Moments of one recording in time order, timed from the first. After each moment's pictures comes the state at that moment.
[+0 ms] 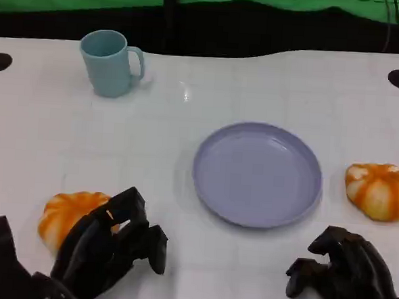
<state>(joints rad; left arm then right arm) -0.05 -0.03 0.13 0.38 -0.50 0.00 -0.74 -0.08 0.05 -0.21 0.45 0.52 0.11 0.68</state>
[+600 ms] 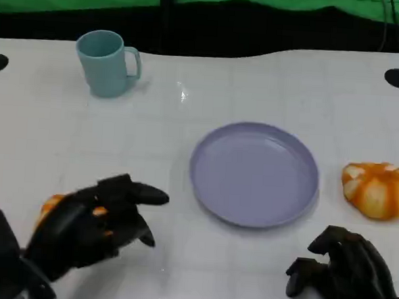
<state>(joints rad) -0.06 0.12 0.10 0.27 -0.23 -0.31 -0.68 -0.08 0.05 -0.21 0.45 0.52 0.11 0.68</state>
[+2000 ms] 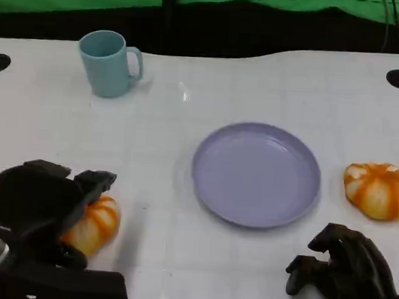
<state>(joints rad) 0.03 0.53 -0.15 -0.42 1.03 0.08 -0.51 -0.08 0.05 -0.21 0.42 0.52 0.13 0.67</state>
